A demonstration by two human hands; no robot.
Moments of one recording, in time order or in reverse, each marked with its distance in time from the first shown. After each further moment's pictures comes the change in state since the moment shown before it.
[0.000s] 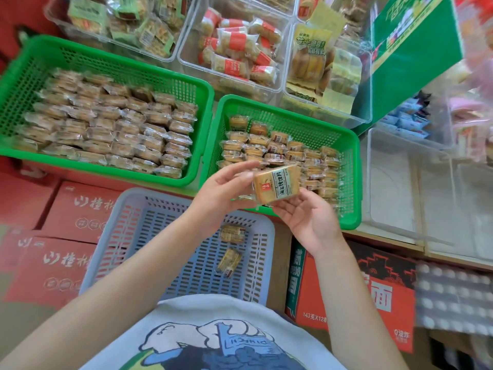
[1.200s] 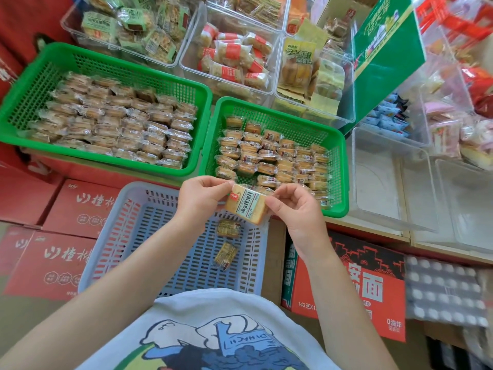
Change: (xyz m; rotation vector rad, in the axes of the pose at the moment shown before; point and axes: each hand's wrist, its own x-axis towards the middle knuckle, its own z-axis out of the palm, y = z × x) left_hand -0.051 -0.012 0.003 0.251 0.450 -0.028; right_hand -0.063 0.029 0.006 -0.610 0.035 -0.407
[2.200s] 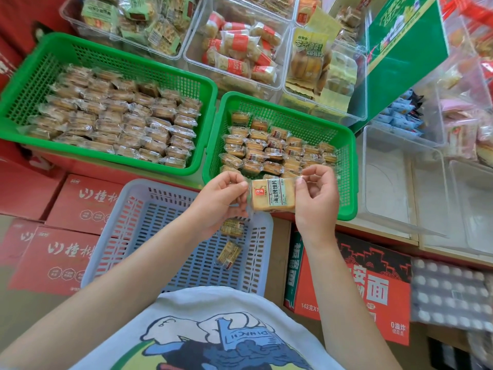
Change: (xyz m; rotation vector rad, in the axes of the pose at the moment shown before) left_hand 0.012 -0.001 0.007 -0.196 -0.409 -0.014; right_hand 0.034 -0.001 0.005 -0.275 0.352 -0.303
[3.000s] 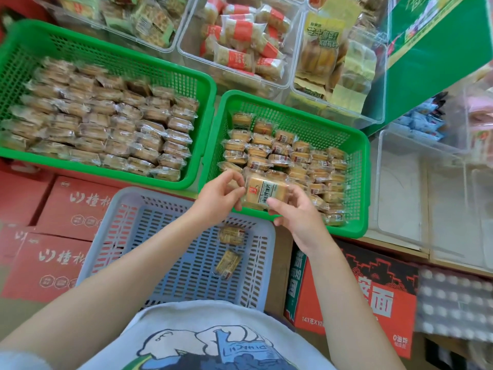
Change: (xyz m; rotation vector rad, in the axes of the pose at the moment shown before) left_hand 0.087 -0.013 -0.031 0.655 0.104 0.089; right_hand 0.053 0.056 0.027 0.228 -0.487 0.656
